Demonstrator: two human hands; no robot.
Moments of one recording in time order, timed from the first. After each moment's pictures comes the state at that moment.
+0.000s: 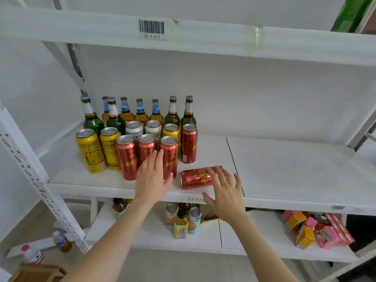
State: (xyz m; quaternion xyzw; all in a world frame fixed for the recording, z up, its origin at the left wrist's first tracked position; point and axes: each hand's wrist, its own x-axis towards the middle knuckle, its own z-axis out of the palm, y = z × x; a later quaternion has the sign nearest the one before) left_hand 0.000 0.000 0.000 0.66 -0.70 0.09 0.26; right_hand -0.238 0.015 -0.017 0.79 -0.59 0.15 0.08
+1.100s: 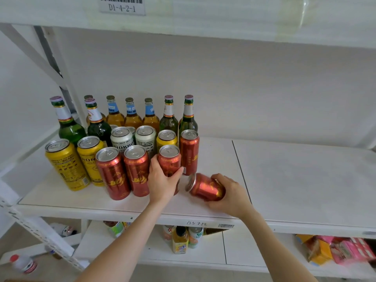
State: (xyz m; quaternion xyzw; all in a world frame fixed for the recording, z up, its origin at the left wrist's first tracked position) left_hand -0.036 -0.103 -0.023 0.66 -0.50 -0.17 0.54; right_hand -0.259 -0.101 -0.034 0.78 -0.55 0.24 -0.17
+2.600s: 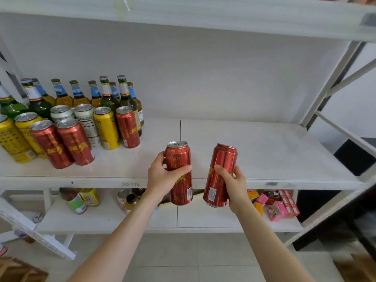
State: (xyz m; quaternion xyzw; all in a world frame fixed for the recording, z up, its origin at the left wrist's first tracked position) left_hand -0.253 0.018 0.007 0.58 -0.50 -0.40 0.50; right_hand -0.459 0.025 -0.015 0.38 -0.55 0.55 -0.50
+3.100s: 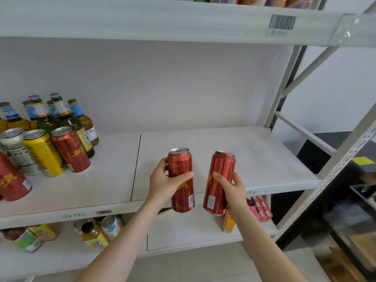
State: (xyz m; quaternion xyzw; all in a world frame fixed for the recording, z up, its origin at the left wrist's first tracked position) left_hand -0.403 -0.030 0.008 0.55 -0.55 -0.42 0.46; right_hand -0.597 0.008 -0.014 0.33 -0.56 0.59 -0.48
